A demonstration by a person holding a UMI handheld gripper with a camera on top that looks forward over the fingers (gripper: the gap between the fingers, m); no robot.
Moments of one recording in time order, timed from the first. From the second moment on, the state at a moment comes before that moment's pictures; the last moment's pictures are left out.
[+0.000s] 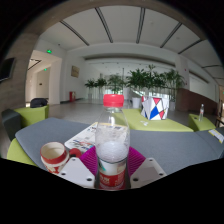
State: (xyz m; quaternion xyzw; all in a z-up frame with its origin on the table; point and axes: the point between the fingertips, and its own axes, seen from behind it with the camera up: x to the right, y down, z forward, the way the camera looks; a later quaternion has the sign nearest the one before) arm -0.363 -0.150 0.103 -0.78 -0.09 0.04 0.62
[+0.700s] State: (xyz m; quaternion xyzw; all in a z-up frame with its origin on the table) arm -0.343 -0.257 0.144 -0.82 -0.07 0.00 0.57
